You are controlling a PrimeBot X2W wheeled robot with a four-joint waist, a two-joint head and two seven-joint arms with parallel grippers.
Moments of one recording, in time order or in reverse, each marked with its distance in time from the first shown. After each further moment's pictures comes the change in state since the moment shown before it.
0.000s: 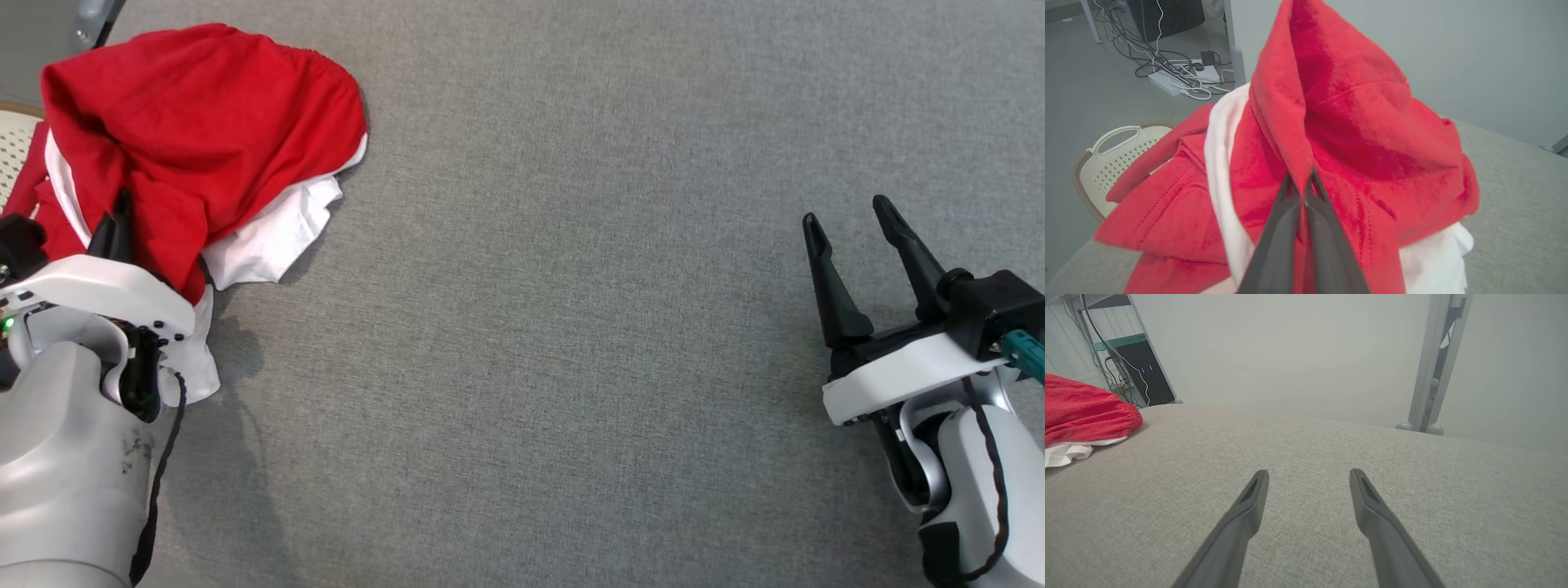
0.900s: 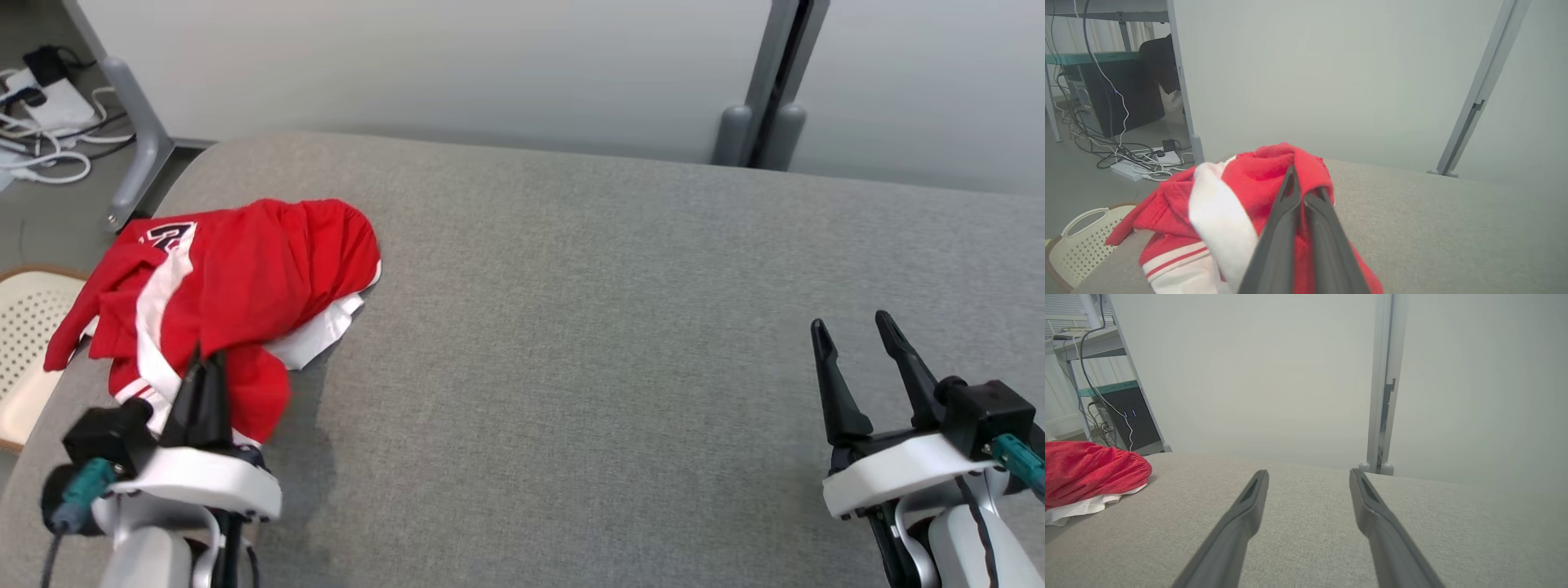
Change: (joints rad) left arm 0.609 -0.094 0.015 -0.744 0.167 0.079 0.022; right arm 0.177 0.065 -0.071 0.058 0.007 0.000 -0.072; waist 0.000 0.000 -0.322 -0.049
